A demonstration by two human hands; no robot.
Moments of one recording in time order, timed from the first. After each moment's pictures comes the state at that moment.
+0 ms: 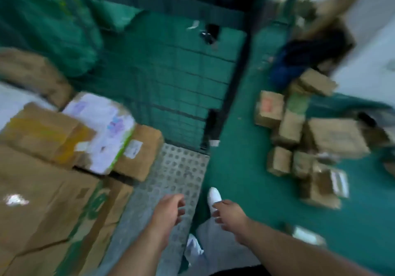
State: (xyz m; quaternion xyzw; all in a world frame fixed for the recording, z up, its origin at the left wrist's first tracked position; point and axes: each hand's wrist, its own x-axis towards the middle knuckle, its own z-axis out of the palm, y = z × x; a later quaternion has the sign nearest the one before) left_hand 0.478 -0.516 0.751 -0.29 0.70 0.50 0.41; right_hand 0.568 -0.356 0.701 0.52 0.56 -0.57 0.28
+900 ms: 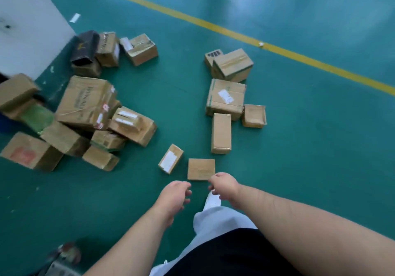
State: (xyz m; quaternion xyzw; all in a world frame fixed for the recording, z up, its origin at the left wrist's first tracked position) left_hand 0.986 -0.147 0.737 0.32 0.68 0.00 0.66; right_hand 1.159 -0.177 0.688 0.76 0.16 -0.61 -0.13
